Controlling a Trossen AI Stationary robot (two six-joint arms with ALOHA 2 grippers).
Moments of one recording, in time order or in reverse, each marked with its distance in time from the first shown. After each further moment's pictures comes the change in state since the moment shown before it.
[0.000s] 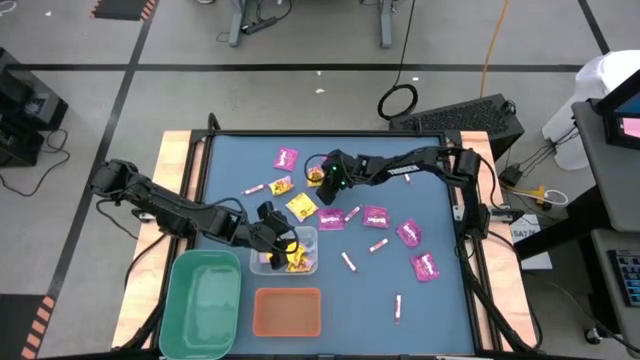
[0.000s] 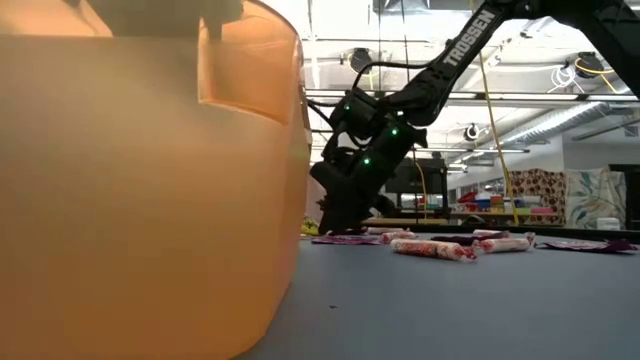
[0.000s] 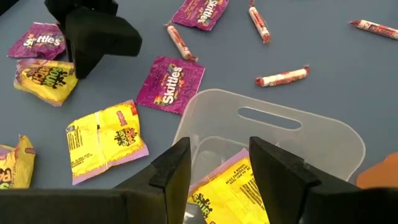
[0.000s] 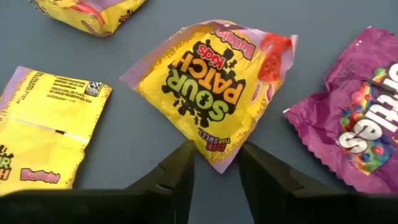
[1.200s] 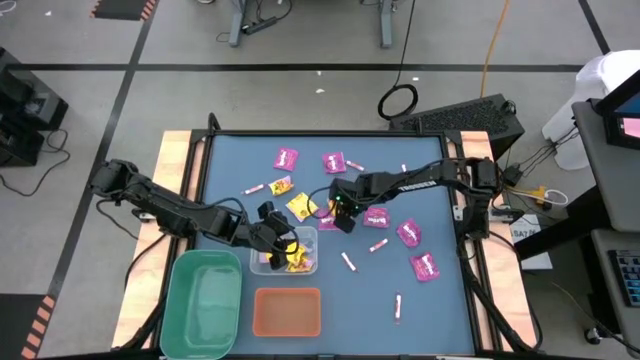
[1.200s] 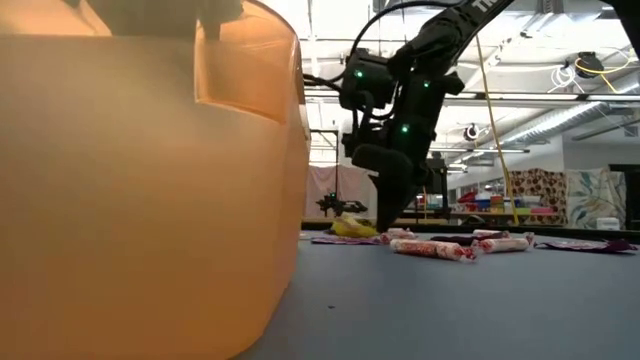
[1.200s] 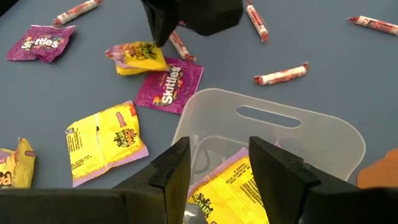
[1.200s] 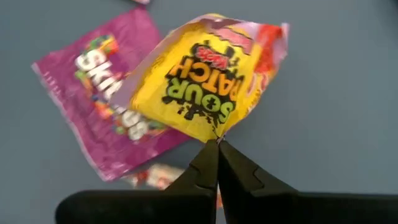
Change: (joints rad) left arm 0.000 0.000 0.000 0.000 0.005 0.019; right arm 0.209 -0.178 -0.006 -0.514 0.105 0.035
